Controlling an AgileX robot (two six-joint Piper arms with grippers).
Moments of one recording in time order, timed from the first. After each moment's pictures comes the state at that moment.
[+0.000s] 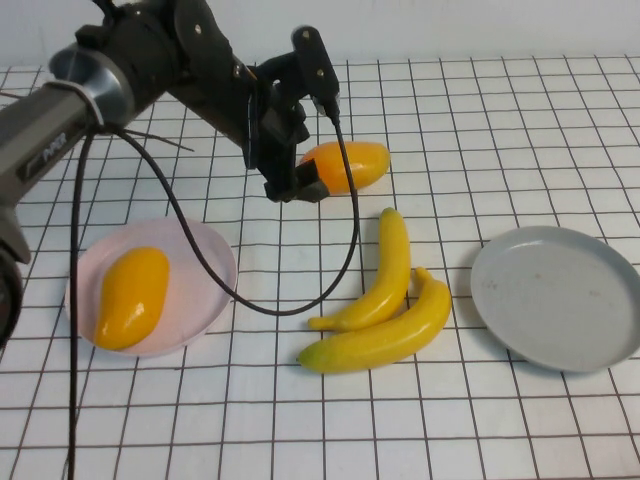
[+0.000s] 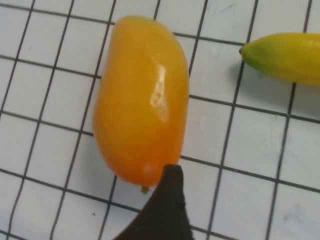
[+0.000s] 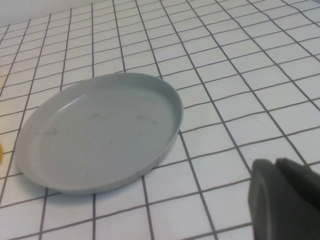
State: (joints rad) right arm -0.13 -0.01 0.03 0.20 0.37 0.03; left arm -0.39 2.10 -1.90 -0.38 0.94 1.17
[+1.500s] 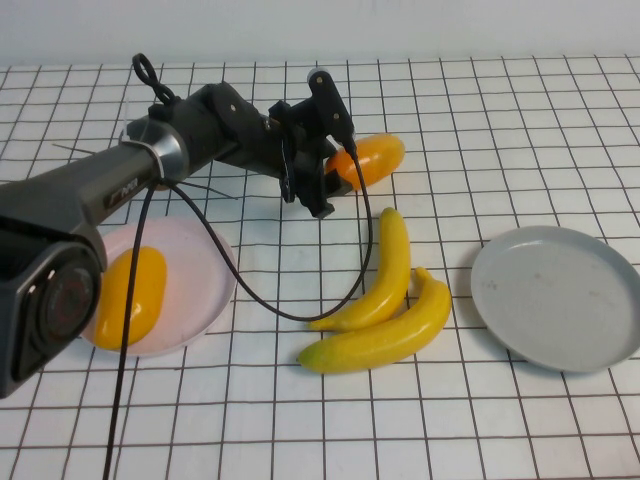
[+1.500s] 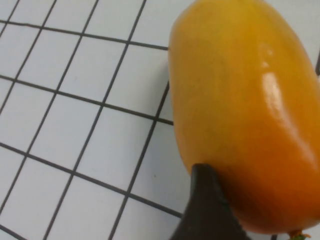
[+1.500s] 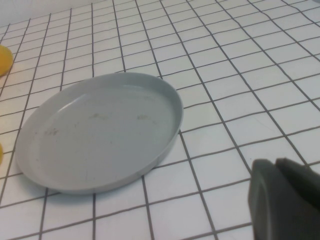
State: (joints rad) right arm -0.13 -0.01 0.03 0.20 0.37 0.03; left arm -0.39 2.33 -1.91 -0.69 0.55 1.46
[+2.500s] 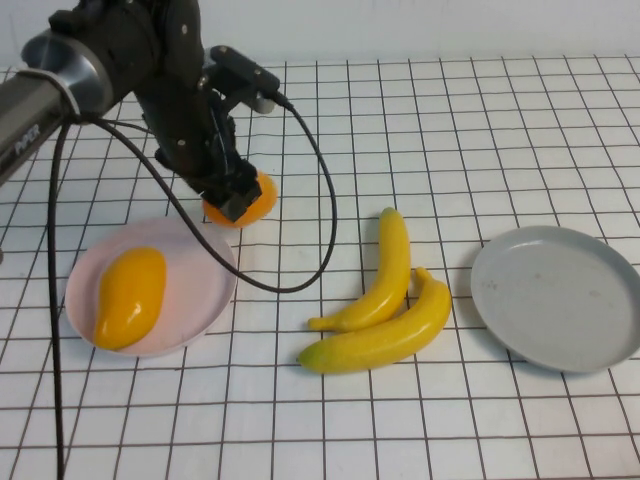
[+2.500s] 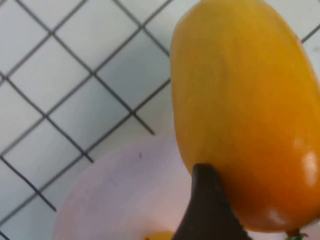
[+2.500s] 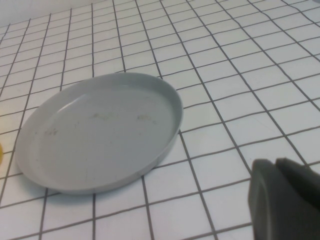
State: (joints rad) right arm -0.13 -0.01 0.03 0.20 0.37 0.03; left arm -0.38 2.06 -1.90 -0.01 1.19 0.45
